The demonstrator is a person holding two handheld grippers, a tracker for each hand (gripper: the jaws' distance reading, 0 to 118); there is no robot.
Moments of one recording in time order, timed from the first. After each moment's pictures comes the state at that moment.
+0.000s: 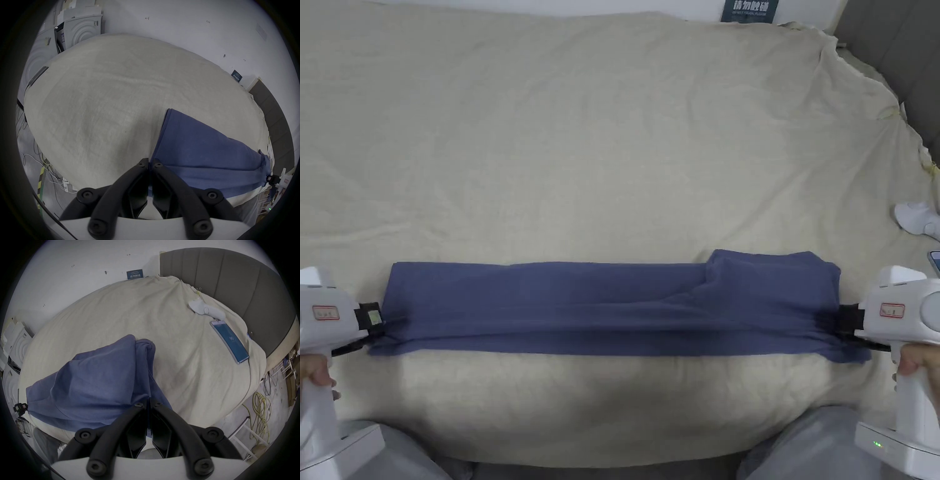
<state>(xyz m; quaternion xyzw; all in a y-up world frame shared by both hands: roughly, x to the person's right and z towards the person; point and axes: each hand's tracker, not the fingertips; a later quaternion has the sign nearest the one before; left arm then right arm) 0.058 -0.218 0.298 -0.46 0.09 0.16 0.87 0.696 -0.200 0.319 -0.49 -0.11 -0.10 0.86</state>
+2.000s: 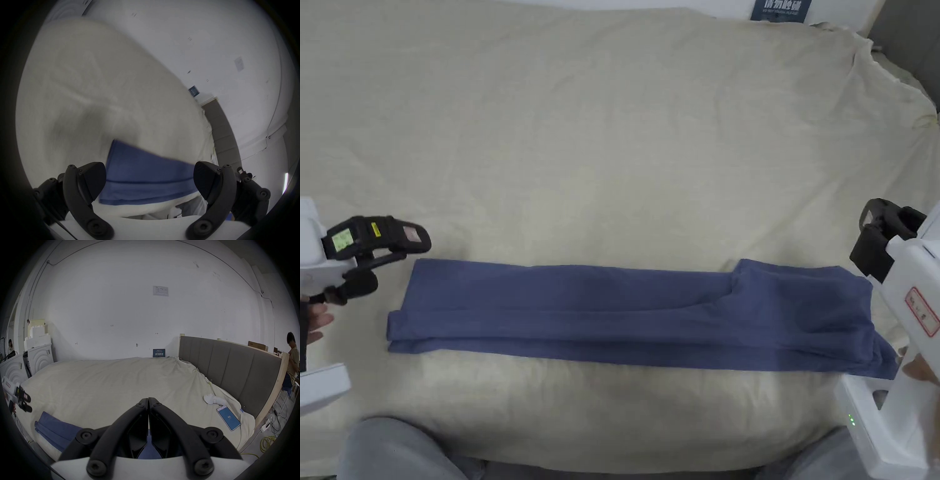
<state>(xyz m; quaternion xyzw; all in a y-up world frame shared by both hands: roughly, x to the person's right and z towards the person) -0.014 -0.181 0.253 -0.46 -0.12 0.34 0.81 0.581 -0.084 0.354 -0.15 -0.06 0.00 0.99</state>
